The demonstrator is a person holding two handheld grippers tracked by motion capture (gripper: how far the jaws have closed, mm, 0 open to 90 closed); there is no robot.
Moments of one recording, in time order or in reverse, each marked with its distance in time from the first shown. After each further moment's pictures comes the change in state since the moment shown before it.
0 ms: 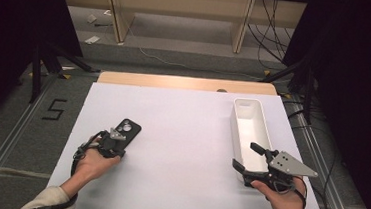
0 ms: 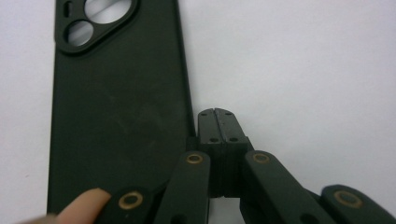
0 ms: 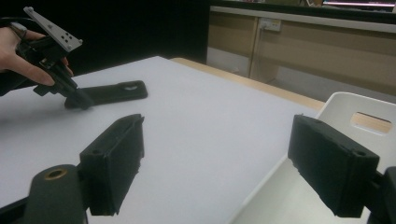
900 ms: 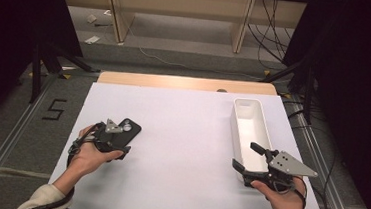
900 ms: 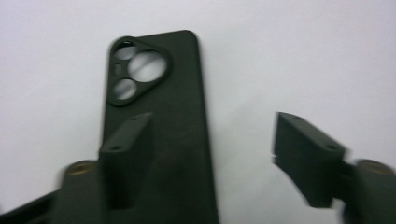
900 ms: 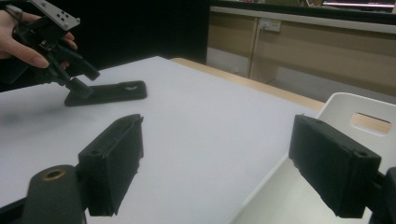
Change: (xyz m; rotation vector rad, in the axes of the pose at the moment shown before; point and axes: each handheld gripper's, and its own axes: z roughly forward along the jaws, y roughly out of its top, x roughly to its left) left arm 0.013 0.017 -0.016 -0.134 0.067 0.048; right arm 0.000 0.000 0.000 -0.001 -0.001 -0.001
